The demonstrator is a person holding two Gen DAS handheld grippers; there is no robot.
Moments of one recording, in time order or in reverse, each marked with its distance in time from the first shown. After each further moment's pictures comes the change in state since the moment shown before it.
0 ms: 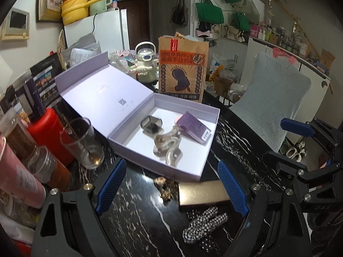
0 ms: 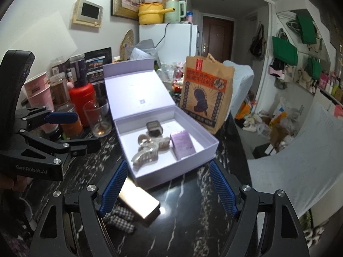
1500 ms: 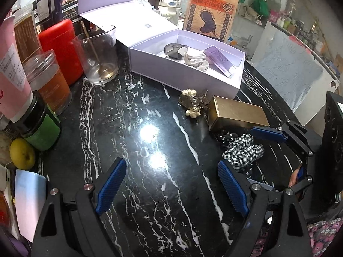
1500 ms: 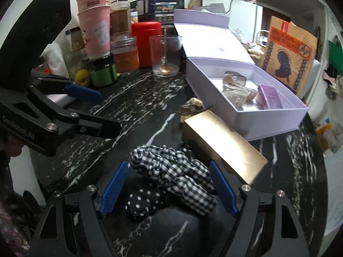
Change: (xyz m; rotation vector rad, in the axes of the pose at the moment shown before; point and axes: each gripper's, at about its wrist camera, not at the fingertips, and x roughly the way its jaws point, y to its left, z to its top) left arm 0.033 0.052 -0.119 -0.139 0.210 -0.009; right arm 0.084 0.097 -0.103 -0.212 0.127 0.297
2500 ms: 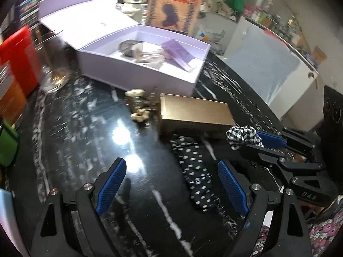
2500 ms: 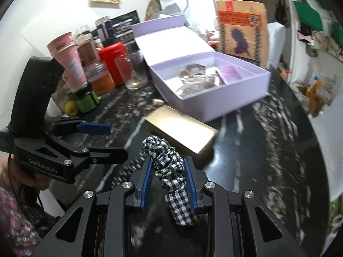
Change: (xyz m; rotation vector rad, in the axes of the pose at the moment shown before) left arm 0.027 -0.051 0.005 0.094 0.011 -0.187; right arm -0.055 -0.052 -0.023 0.287 -0.030 -0.023
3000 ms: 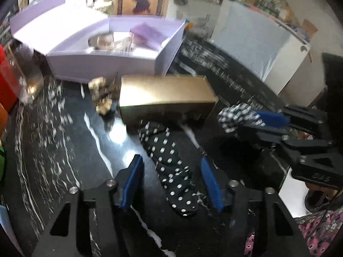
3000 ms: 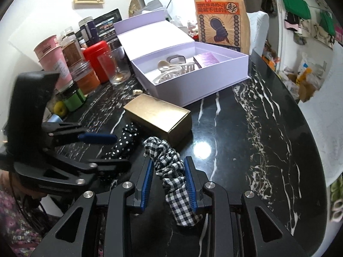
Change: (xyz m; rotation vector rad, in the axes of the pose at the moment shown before) left arm 0.027 -0.029 -0.007 0.115 0.063 0.008; right arm -0.001 -0.021 -0.013 0.066 0.029 -0.041
